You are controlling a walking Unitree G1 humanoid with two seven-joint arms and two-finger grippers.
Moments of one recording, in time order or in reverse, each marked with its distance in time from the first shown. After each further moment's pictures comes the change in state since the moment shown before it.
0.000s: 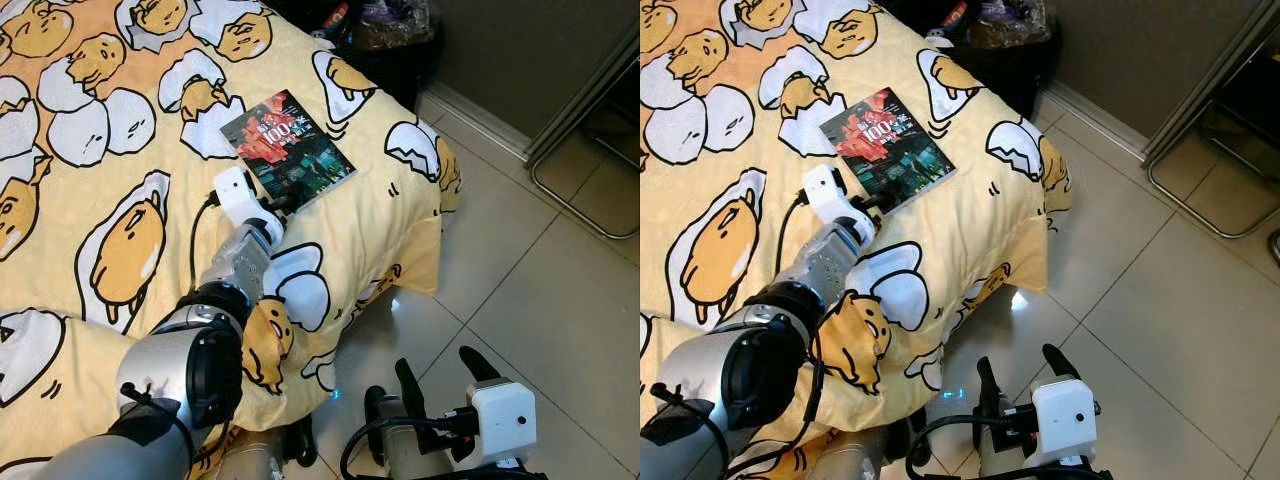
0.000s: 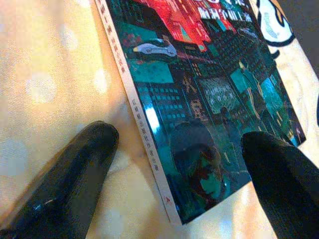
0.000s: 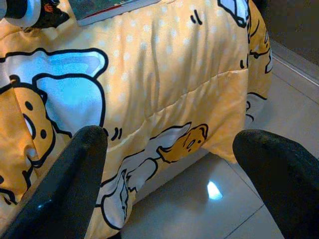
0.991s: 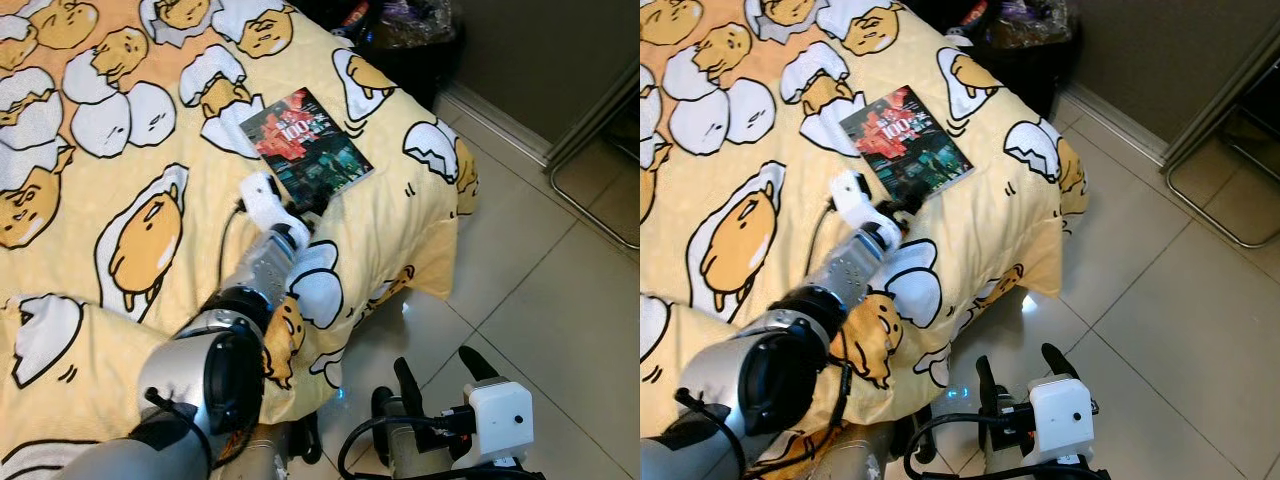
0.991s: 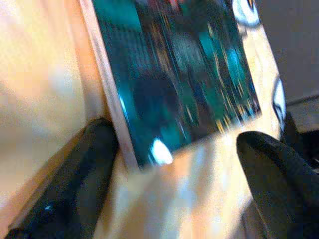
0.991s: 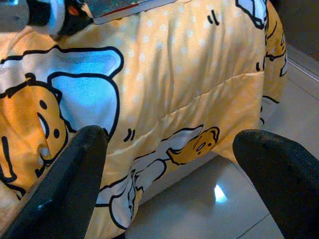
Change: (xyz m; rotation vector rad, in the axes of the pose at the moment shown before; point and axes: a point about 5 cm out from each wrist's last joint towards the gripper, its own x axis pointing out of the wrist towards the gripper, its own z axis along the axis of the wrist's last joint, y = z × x) left arm -0.001 -0.036 -0.032 -0.145 0.100 -0.160; right arm 0.001 0.002 0.000 0.000 -0.002 -0.013
